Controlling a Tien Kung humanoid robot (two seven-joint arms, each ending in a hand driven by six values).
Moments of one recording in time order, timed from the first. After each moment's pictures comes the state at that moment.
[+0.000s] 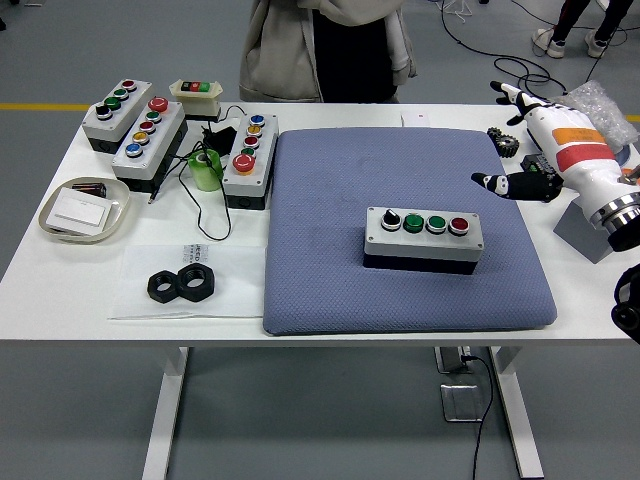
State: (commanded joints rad) left arm -0.13 0.14 -0.63 -0.24 0.62 0.29 0.24; right arm 0.60 -0.64 0.78 1.53 -1.71 -0.34 -0.18
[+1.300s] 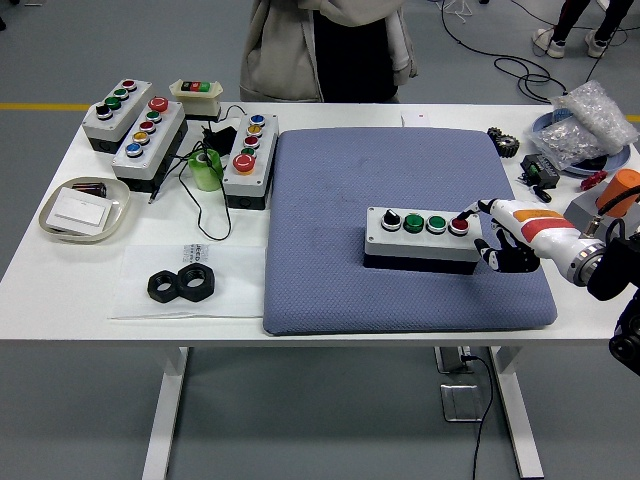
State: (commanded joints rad) left arm -0.12 0.13 -0.64 -0.25 0.66 0.28 0.25; right arm 0.59 -0.62 0.68 1.46 -1.70 -0.07 -0.22
